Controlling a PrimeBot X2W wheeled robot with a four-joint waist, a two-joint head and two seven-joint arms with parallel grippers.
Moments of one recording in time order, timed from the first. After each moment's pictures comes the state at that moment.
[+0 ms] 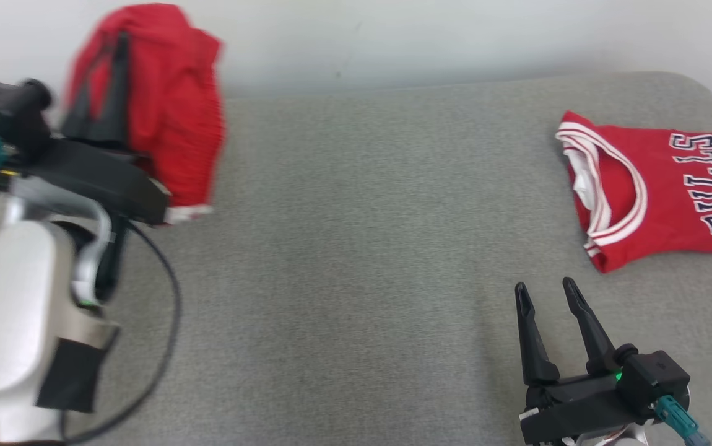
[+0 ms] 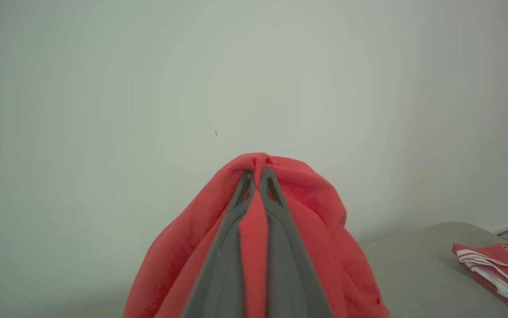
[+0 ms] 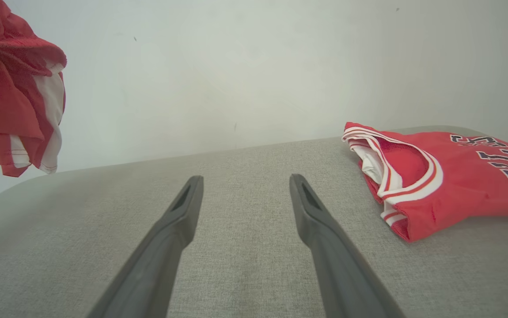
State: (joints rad) left arm -0.76 0.29 -0.19 0.26 -0.42 -0.11 0.02; right arm -0.09 -0.05 0.09 0.13 0.19 0.13 -0.26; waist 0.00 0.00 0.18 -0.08
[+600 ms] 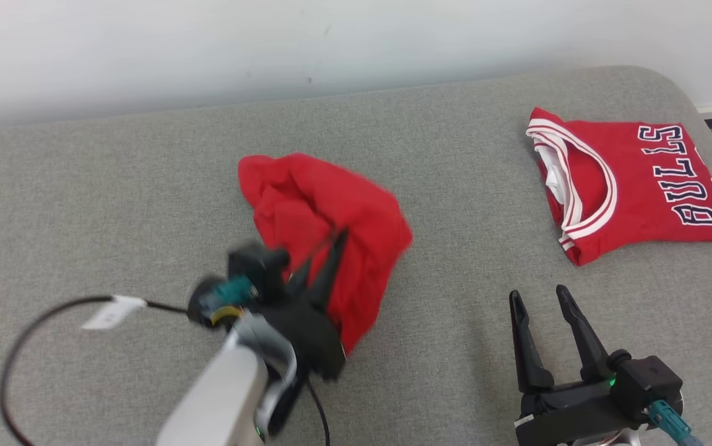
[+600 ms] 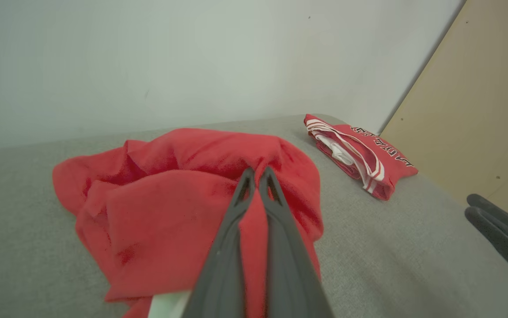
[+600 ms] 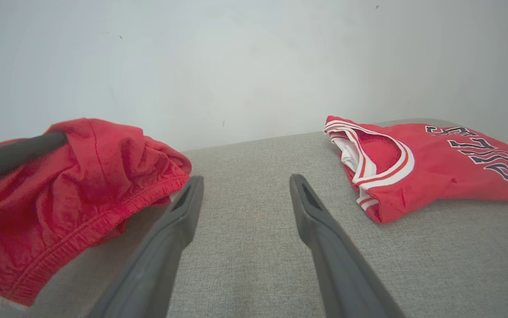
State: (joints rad) left arm -0.55 0.07 -0.47 0.41 -0.49 -0.12 -0.05; right arm -0.08 -0.05 0.10 0.14 0.20 0.13 -0.26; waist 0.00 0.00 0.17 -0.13
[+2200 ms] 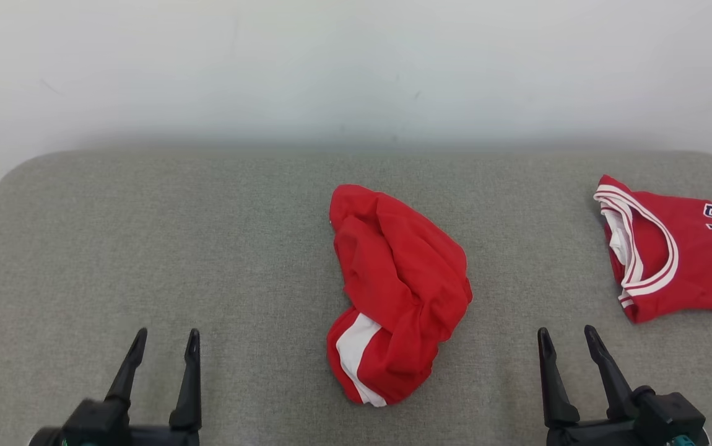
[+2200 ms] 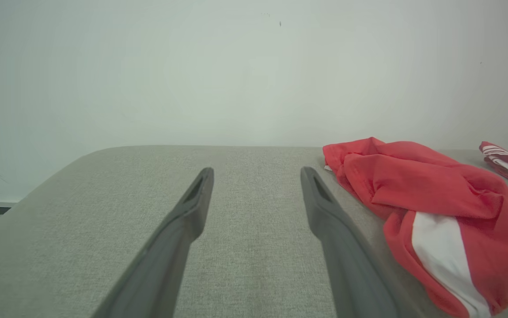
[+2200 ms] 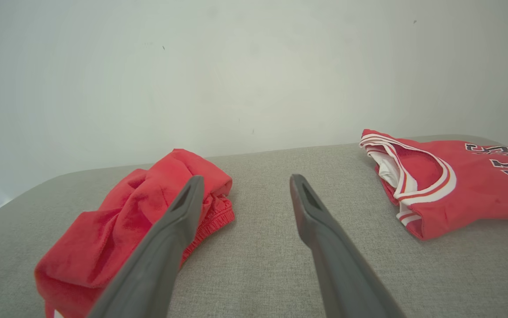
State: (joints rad) left arm -0.10 0.25 -0.21 0.19 -0.33 -0.01 -0.26; right arm 0.02 -0.05 0.03 0.14 0.19 0.13 -0.26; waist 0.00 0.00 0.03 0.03
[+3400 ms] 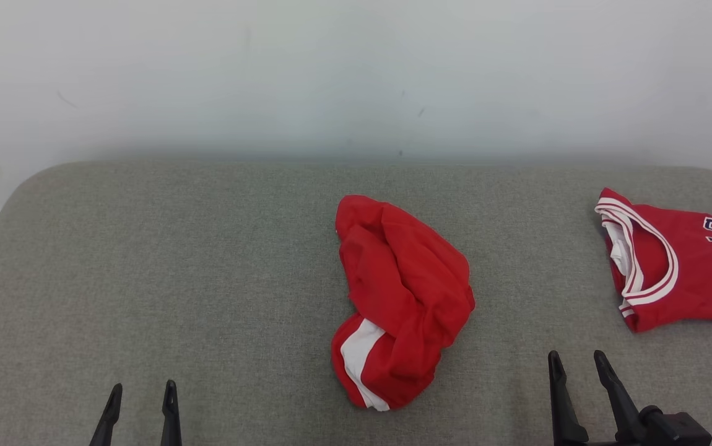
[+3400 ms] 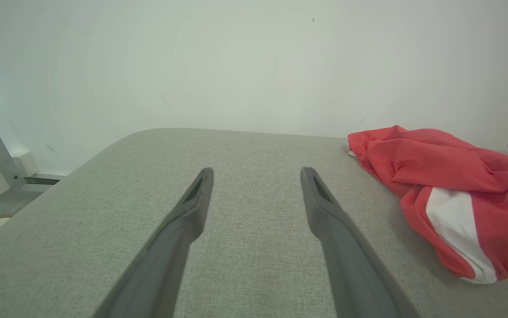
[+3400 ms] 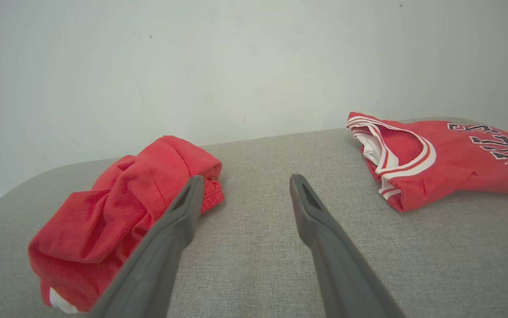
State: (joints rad) left arm 0.12 0.06 0.06 0.09 -0.12 -0.13 -0.26; right arm 0.07 -0.05 0.01 0.18 0.21 0.13 -0.26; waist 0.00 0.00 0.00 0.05
